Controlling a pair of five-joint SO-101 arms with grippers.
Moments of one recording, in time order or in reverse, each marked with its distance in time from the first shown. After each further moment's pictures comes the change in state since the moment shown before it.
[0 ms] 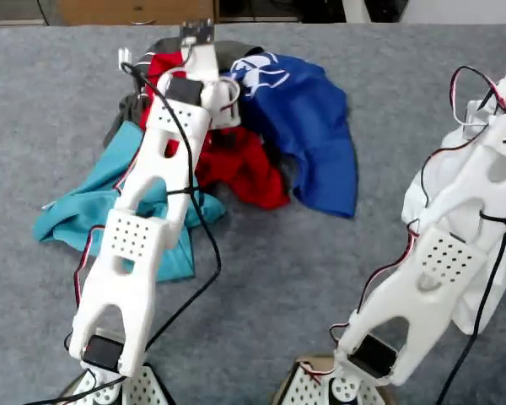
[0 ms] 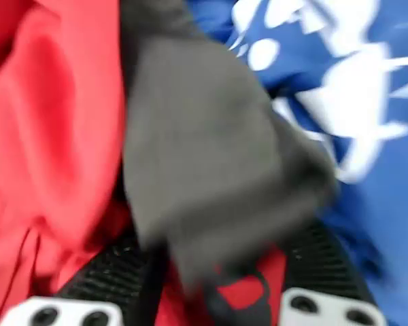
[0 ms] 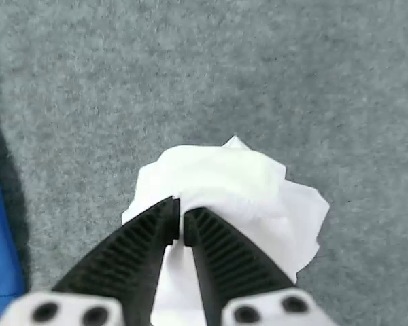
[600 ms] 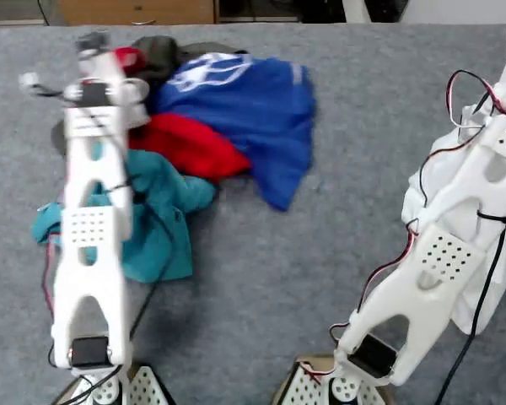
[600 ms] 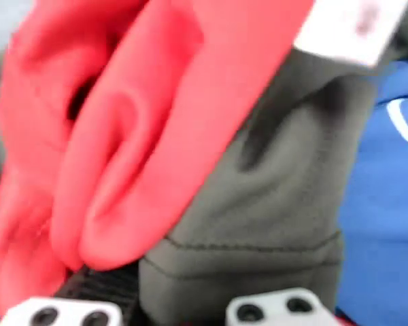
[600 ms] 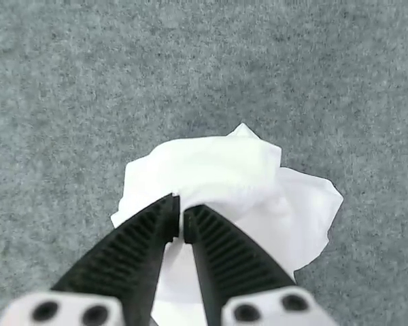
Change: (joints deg) left arm -24.9 11.2 -19.3 13.5 -5.8; right arm 0.0 1.9 0.0 0.0 0.0
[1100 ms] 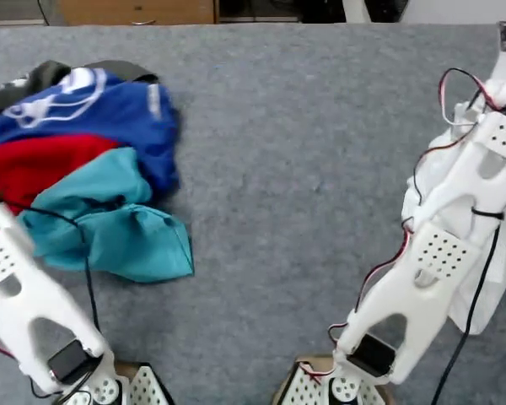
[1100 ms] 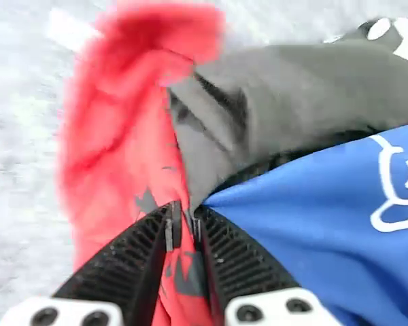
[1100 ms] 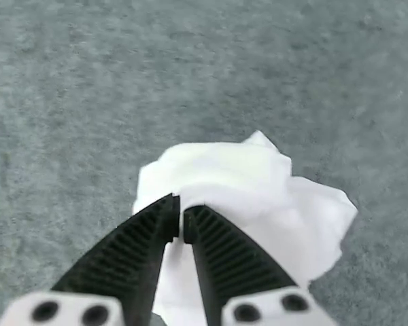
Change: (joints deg) left arm -33.6 -13.6 -1.1 8.6 -7.1; right arm -2.7 0.0 0.0 0.0 0.0
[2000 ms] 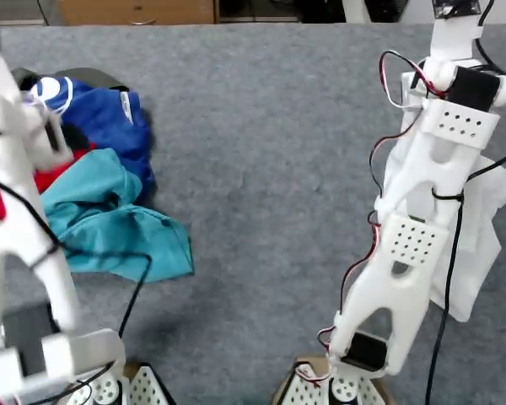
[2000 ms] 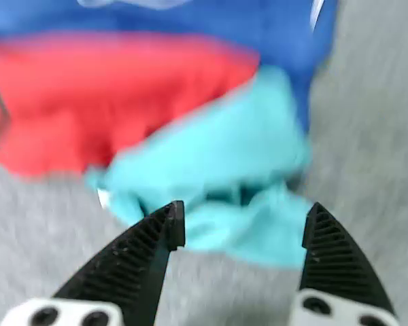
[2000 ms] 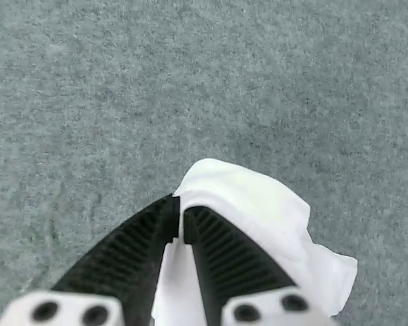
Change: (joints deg) left arm 25.3 -73.4 85.7 0.2 -4.1; right arm -12.0 -1.4 -8.7 0.2 0.0
